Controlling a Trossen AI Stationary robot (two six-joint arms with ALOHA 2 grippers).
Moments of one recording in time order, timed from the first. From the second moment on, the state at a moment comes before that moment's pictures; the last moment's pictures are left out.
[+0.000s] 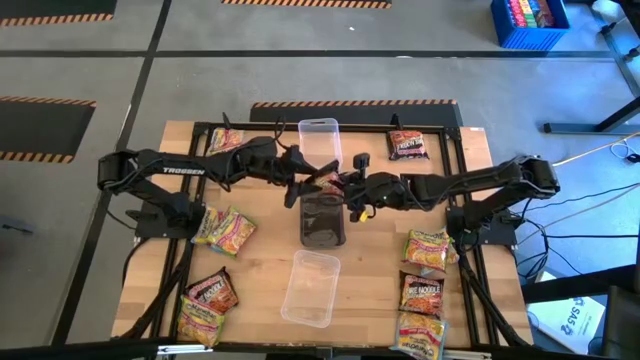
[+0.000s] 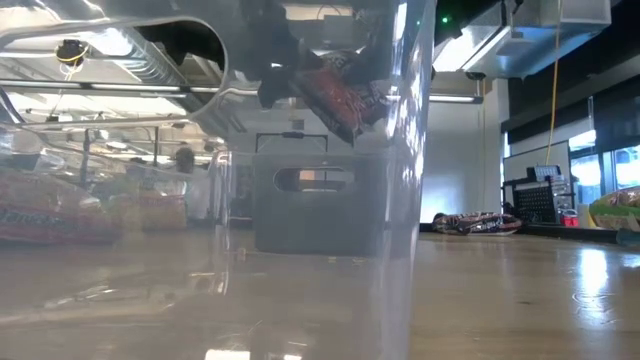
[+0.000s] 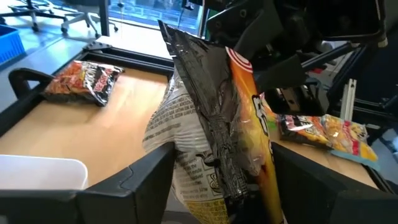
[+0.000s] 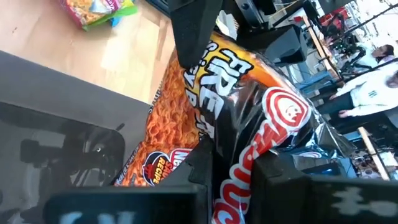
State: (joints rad) left arm 0.27 1.37 0.82 0.29 0.29 -0.15; right arm 0.04 1.45 0.98 0.00 0.44 -0.59
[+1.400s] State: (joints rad) left arm 0.27 1.38 0.82 0.28 0.26 -0.07; right arm 0.06 1.26 0.99 -0.16 0.43 -0.37
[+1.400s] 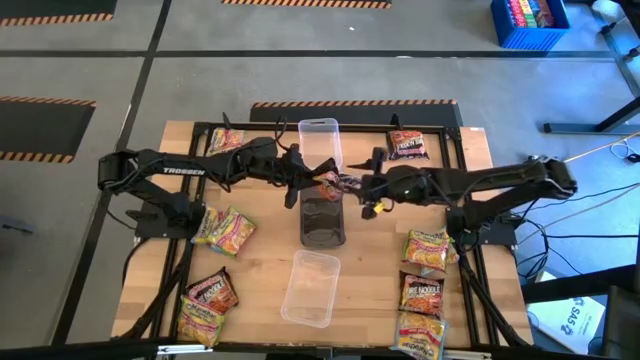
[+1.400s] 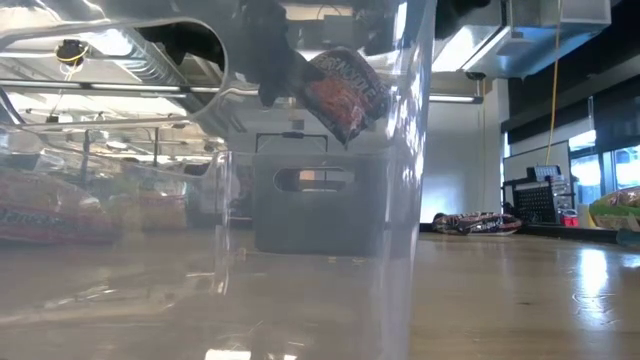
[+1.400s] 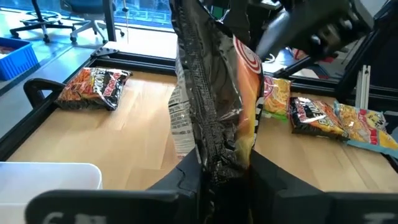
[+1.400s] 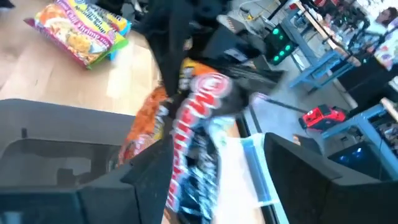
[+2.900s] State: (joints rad) left arm 0.27 1.38 0.72 0.53 0.30 0.17; right arm -0.09 1.42 1.03 -0.04 0.02 -0.11
